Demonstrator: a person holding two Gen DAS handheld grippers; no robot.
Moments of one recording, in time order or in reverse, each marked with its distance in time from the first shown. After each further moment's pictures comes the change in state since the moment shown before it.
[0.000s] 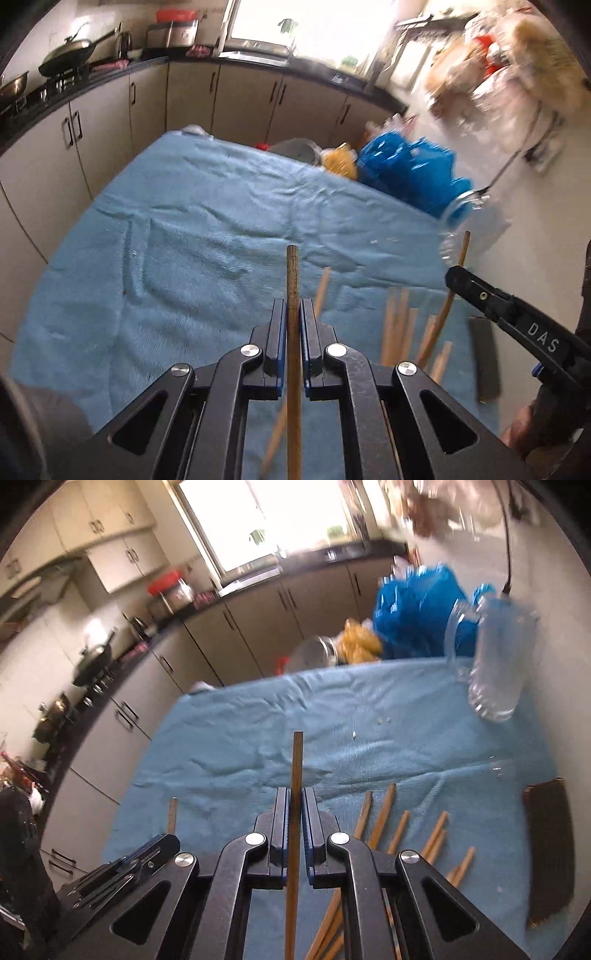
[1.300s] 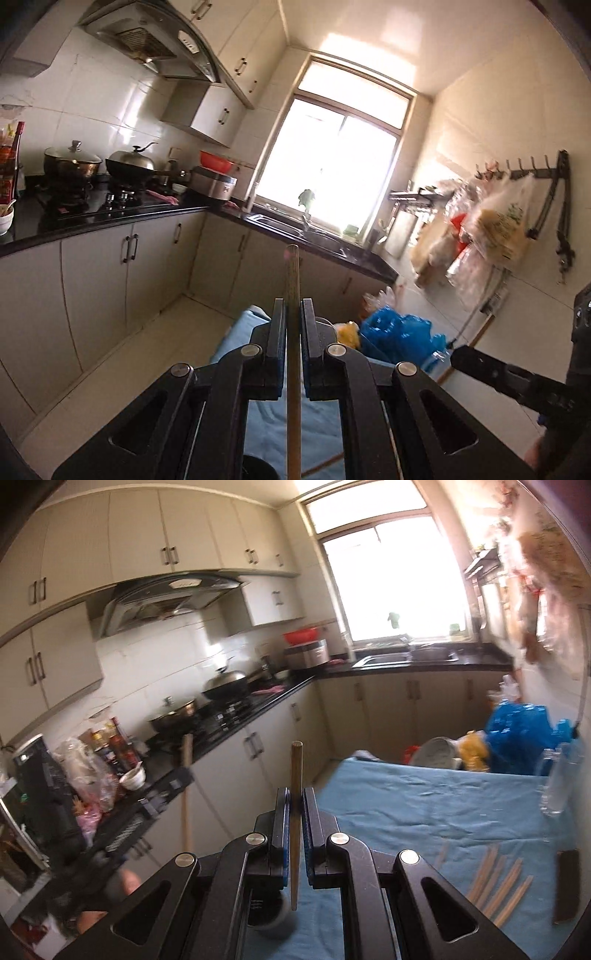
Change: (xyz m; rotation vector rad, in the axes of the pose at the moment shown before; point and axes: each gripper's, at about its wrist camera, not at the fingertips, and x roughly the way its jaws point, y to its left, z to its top) left arm -0.249 0.159 0.016 -0.089 -0.636 -0.029; right arm -0.160 0.232 -0.038 -0.301 -0.238 0.323
